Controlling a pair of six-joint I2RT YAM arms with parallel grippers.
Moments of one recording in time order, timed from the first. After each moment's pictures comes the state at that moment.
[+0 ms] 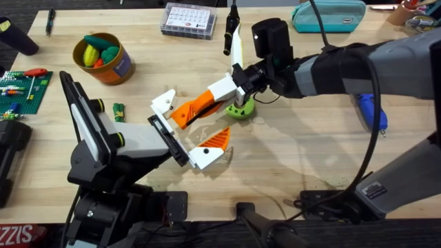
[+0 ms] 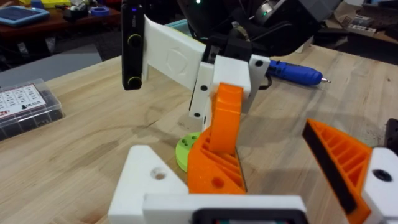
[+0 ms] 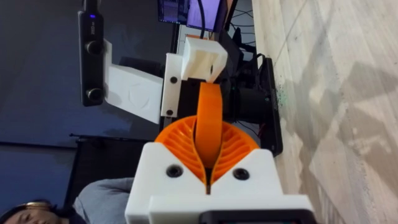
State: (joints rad) left arm -0.21 0.00 0.03 -0.10 0.71 0.00; right arm 0.54 1.85 0.92 0.37 -1.50 0.83
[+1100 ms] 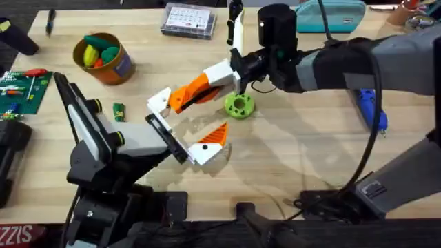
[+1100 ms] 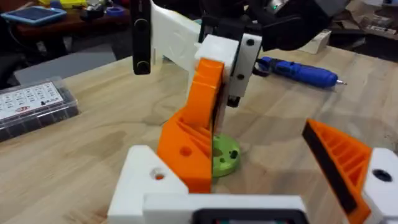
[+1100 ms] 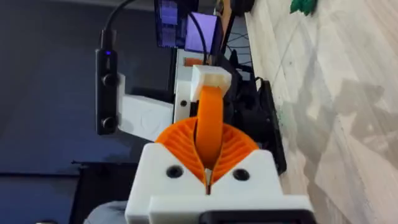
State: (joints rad) left arm -0.20 0.00 0.03 -0.10 0.67 0.00; right arm 0.52 1.85 0.96 0.53 -1.43 1.06
